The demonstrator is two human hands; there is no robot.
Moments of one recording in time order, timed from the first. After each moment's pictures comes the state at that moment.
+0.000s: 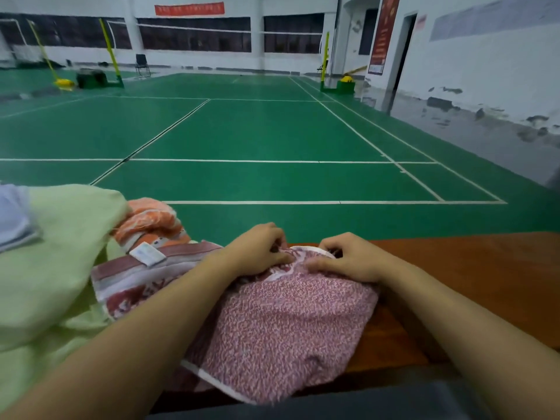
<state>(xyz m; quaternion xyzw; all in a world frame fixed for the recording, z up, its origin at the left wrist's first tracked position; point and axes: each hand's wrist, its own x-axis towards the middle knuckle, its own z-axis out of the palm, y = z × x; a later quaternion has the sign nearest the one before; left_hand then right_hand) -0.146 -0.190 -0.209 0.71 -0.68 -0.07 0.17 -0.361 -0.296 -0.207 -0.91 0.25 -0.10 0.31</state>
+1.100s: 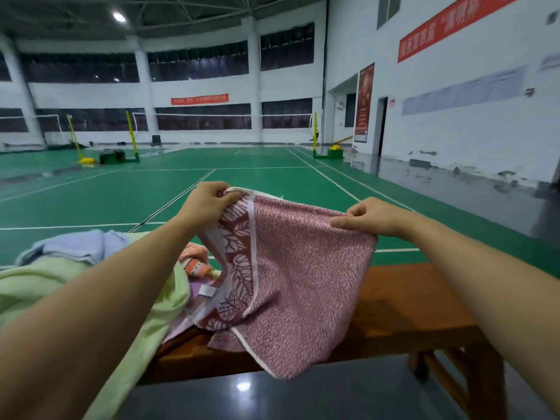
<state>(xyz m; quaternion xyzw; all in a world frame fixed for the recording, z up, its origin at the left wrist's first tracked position) -0.155 -0.050 -0.017 0.72 -0.53 0.00 0.46 -0.470 -0.218 -0.023 -0.90 0.32 -0.17 0.26</state>
